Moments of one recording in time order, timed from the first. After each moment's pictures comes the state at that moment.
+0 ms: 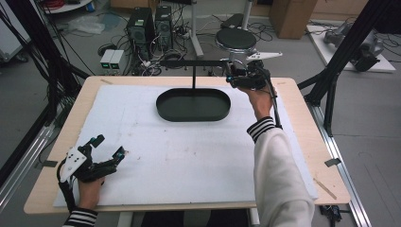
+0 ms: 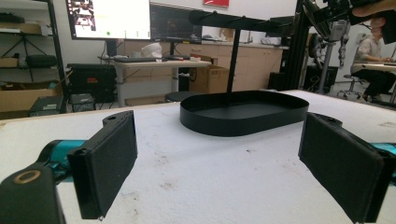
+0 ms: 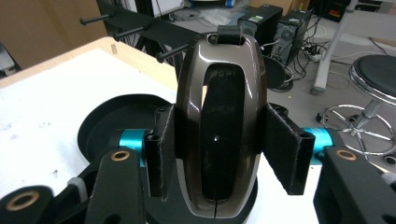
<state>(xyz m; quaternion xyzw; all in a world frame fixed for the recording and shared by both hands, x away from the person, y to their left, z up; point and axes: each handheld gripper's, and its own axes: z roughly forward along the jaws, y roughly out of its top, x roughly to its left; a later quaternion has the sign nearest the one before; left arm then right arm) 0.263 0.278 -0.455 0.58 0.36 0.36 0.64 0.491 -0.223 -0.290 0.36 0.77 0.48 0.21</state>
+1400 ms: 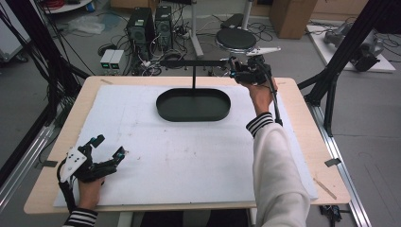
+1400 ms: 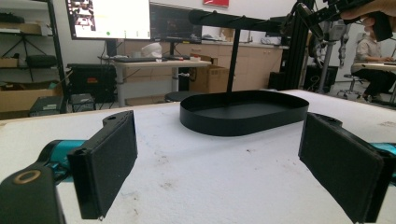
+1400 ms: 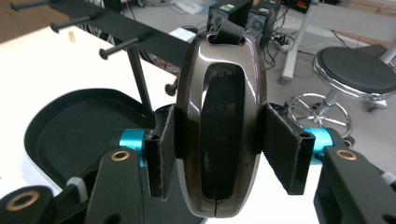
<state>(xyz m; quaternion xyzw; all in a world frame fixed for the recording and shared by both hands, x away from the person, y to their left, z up) 0.263 0.278 -0.455 0.58 0.36 0.36 0.63 0.509 -0.227 -0.287 0.38 0.77 0.44 0.25</state>
